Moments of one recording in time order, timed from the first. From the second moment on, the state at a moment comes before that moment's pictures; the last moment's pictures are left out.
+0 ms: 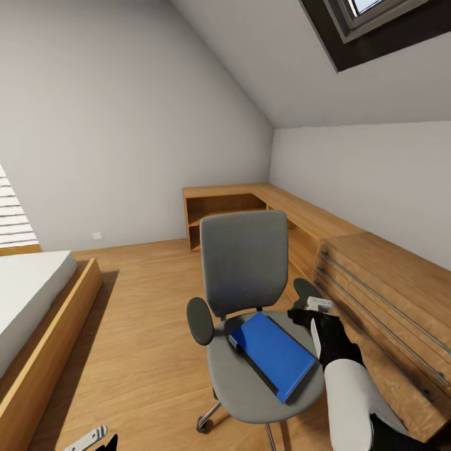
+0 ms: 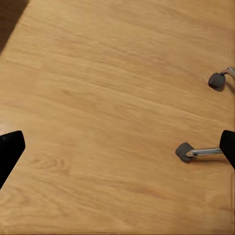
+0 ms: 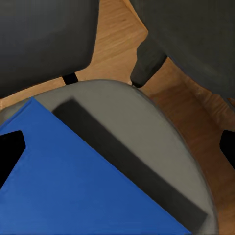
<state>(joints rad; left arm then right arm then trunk) 0.01 0.04 0.24 -0.93 0.35 0.06 0.01 -0.79 0.15 -0.64 -0.70 0.51 0.43 0.13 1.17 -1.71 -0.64</state>
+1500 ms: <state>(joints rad) 0.01 0.01 0.23 -0.81 0.34 -0.09 0.00 -0.77 0.17 -0.66 -0.66 0.52 0.38 0.13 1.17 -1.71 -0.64</state>
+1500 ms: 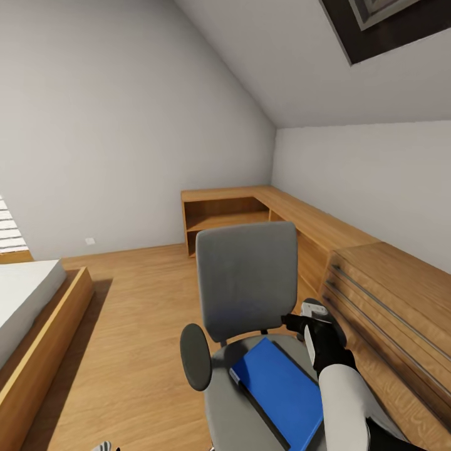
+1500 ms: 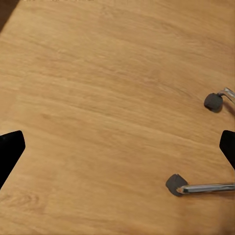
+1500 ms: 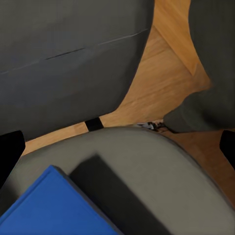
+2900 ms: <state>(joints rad) 0.01 0.02 0.24 -0.81 0.34 -0.09 0.01 -0.77 0.17 -0.66 -0.60 0.52 0.39 0.12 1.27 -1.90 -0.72</state>
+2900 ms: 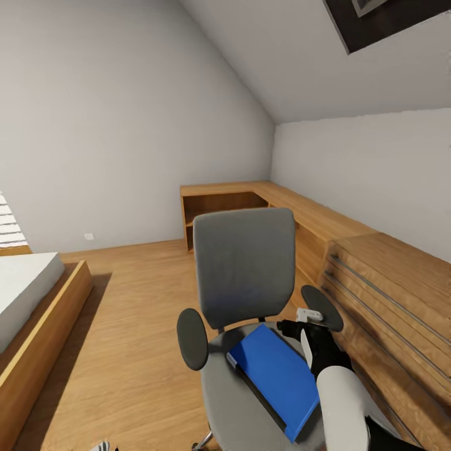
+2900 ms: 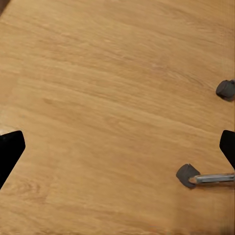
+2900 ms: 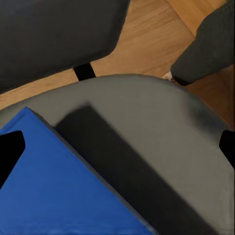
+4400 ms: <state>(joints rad) 0.01 0.02 0.24 -0.81 0.34 -0.09 0.01 -0.77 0.17 -0.66 -0.54 0.52 0.39 0.13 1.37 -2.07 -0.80</state>
